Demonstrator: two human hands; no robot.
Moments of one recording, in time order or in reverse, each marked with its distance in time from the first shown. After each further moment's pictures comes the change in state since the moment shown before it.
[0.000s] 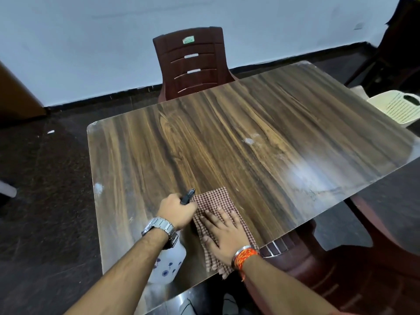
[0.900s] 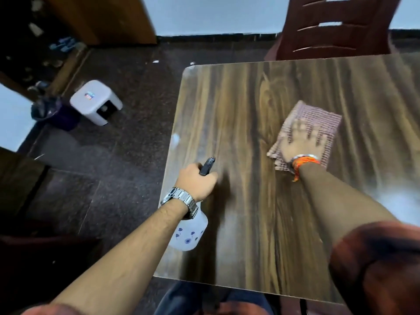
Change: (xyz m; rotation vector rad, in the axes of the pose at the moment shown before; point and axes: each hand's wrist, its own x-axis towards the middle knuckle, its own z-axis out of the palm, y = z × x) left_hand 0.040 -0.072 -0.059 -0.161 0.301 -0.368; right_hand 0.288 0.031 -0.063 -0.039 0.037 0.243
